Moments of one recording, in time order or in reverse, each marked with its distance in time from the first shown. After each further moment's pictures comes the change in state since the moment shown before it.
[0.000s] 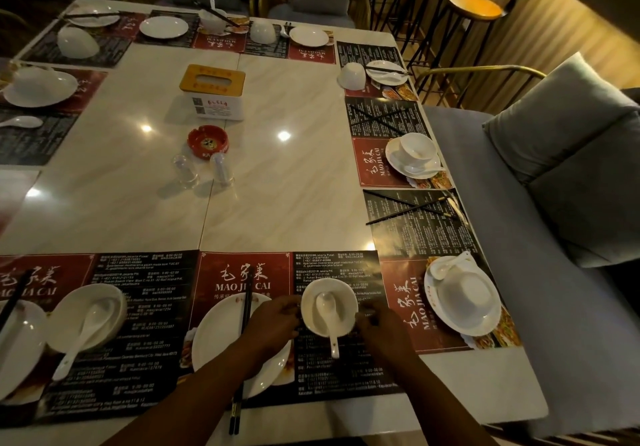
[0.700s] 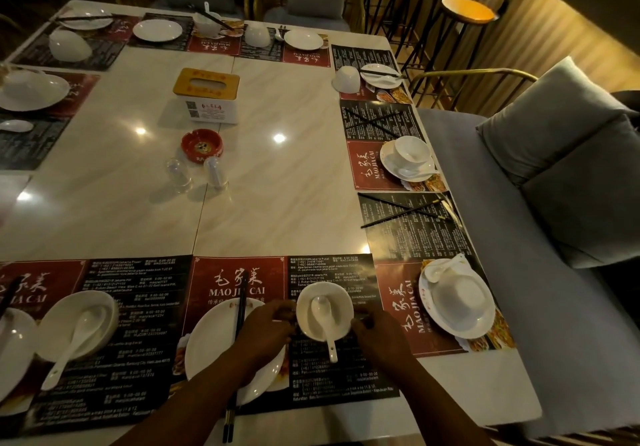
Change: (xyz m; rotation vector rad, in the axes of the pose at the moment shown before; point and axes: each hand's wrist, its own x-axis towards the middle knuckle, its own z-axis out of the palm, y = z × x) left_hand -0.004 0.001 0.001 0.103 0.048 0.051; right_hand 0.008 0.006 -0.004 -0.025 -0.056 -0.014
